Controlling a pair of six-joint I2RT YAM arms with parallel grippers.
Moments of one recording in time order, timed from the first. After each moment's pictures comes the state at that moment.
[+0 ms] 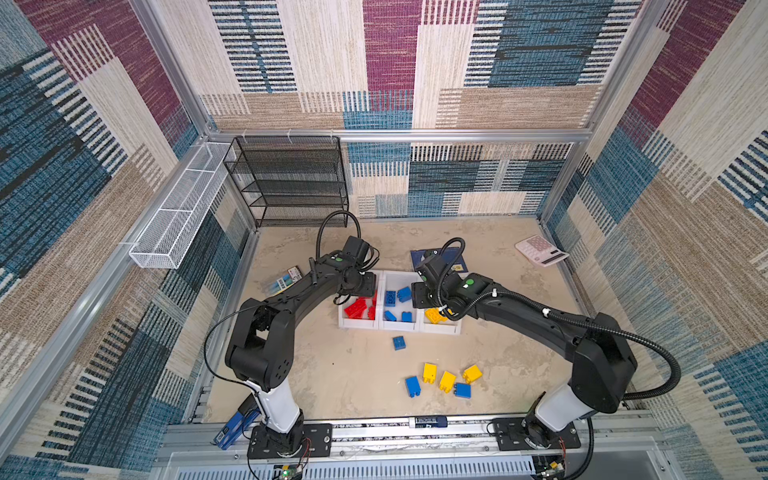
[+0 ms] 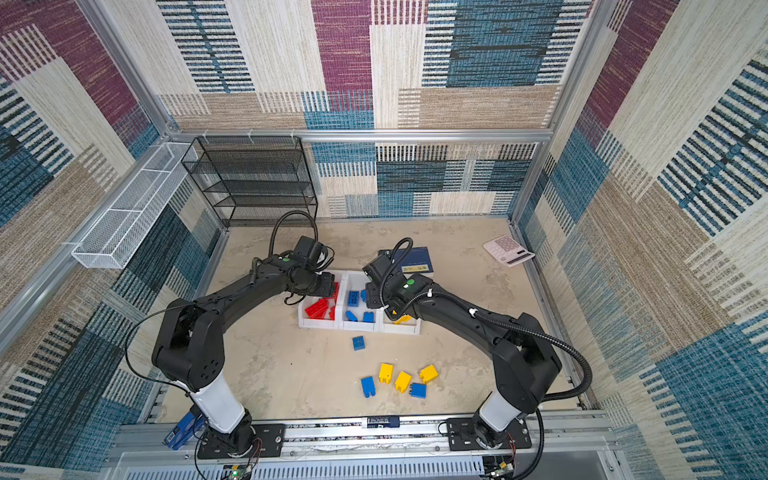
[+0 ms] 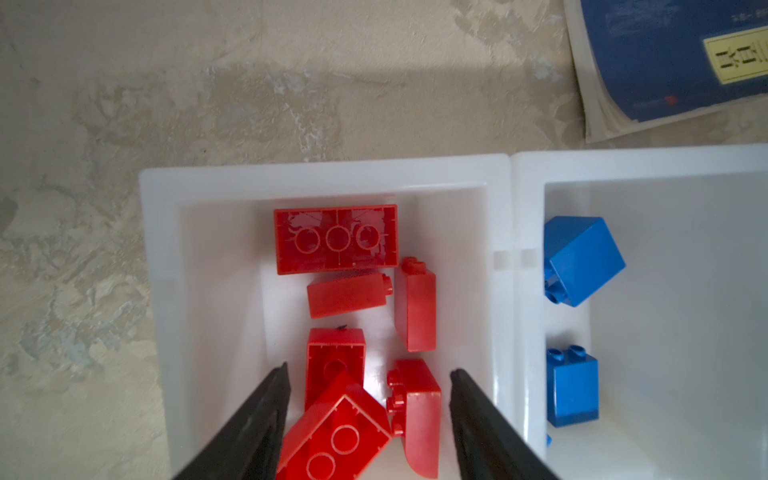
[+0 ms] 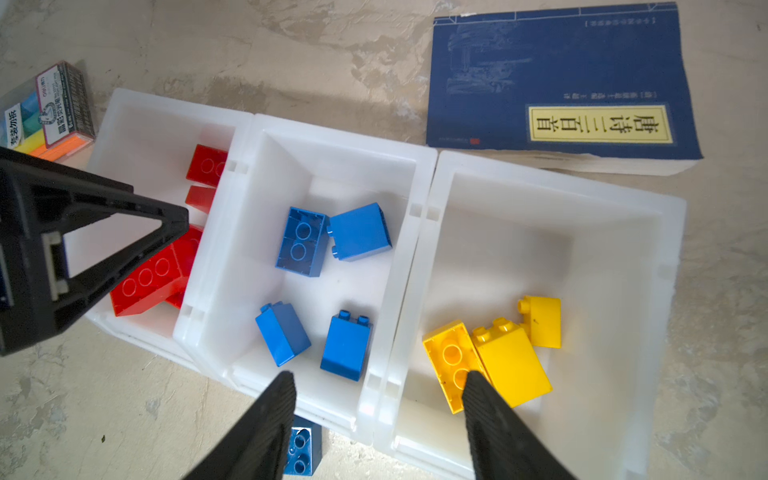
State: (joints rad) left arm -0.42 1.76 1.32 -0.67 0.00 -0.29; right arm 0.76 1.59 1.23 -0.58 0.22 0.57
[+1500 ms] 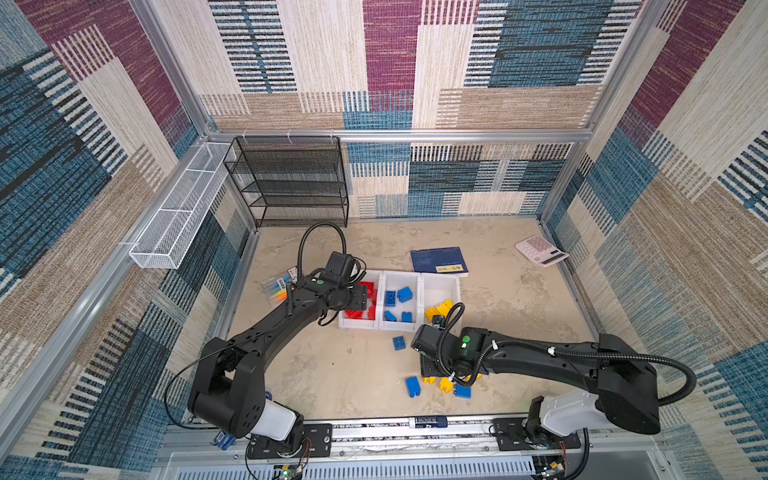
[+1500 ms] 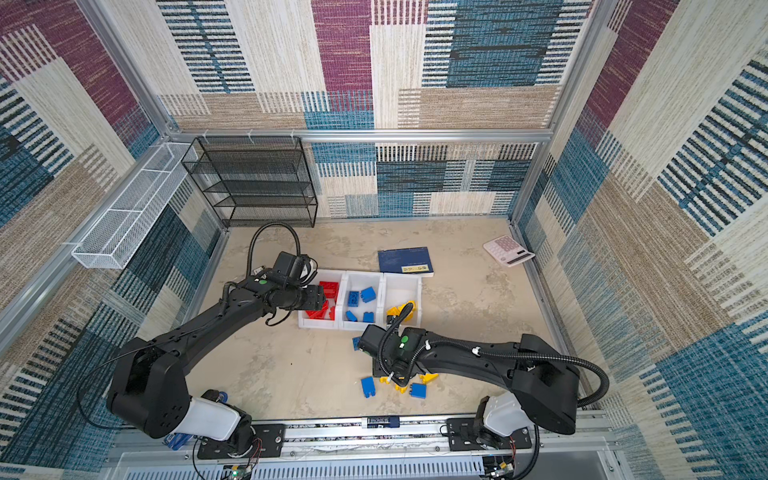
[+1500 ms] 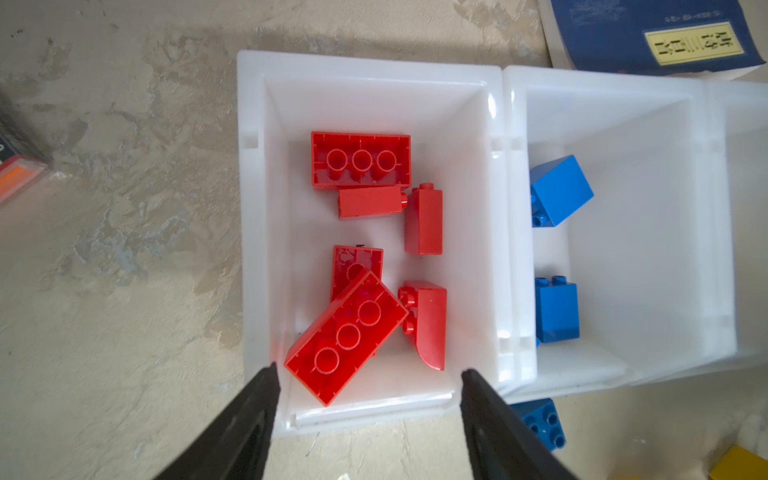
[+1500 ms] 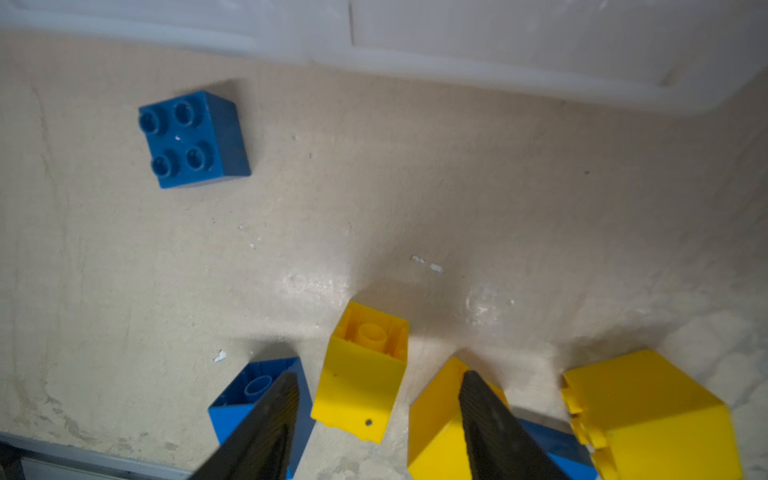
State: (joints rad) left arm -0.42 1.47 1.05 -0.61 0.00 -0.32; right arm 1.10 1.45 0.88 -0.73 0.16 1.05
